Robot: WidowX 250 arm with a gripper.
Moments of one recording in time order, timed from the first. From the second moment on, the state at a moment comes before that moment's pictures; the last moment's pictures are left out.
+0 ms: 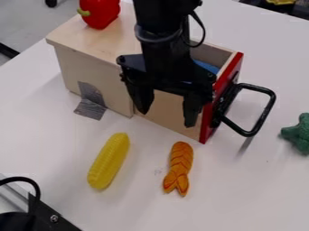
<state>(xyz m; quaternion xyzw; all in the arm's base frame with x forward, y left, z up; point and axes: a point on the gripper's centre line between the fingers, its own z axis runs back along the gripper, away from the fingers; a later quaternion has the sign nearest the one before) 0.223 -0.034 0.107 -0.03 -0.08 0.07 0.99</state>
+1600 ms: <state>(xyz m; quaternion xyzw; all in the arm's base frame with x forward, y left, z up) 0.350 -0.139 0.057 -0.01 -0.09 -0.03 1.00</state>
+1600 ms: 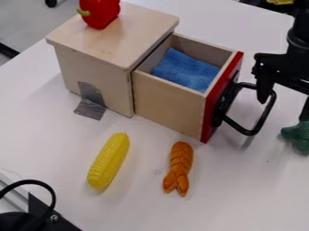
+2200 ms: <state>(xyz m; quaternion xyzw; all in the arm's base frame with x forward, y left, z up) 0.354 -0.125 0.024 0.02 -0.06 -0.01 1.00</state>
